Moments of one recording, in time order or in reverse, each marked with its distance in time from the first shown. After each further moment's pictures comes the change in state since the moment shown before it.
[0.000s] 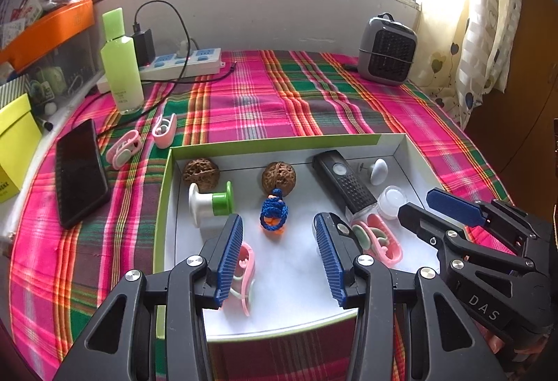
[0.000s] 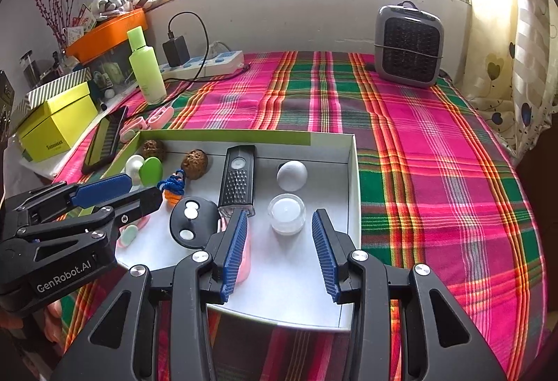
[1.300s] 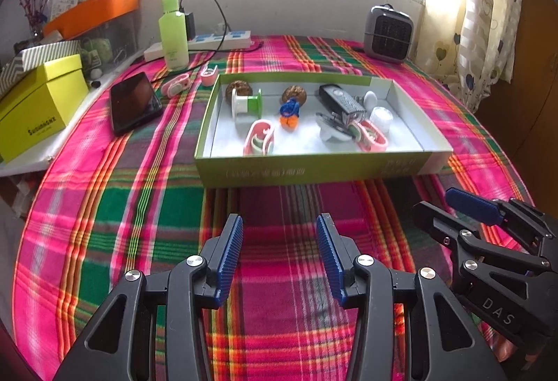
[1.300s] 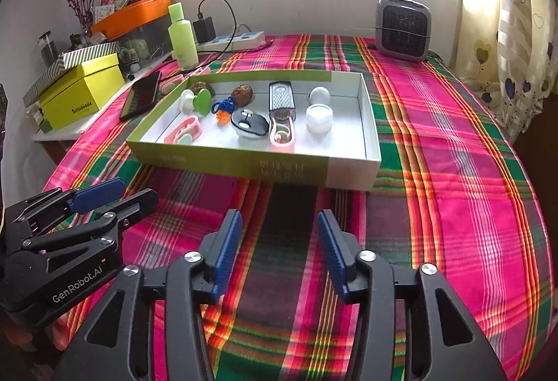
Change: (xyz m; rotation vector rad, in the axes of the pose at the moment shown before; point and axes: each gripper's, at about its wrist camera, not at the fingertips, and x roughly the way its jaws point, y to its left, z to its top) left arm -0.061 -0.007 -0.095 -0.035 -0.003 0.093; right arm -0.055 0.033 -0.080 -0.022 0.019 0.002
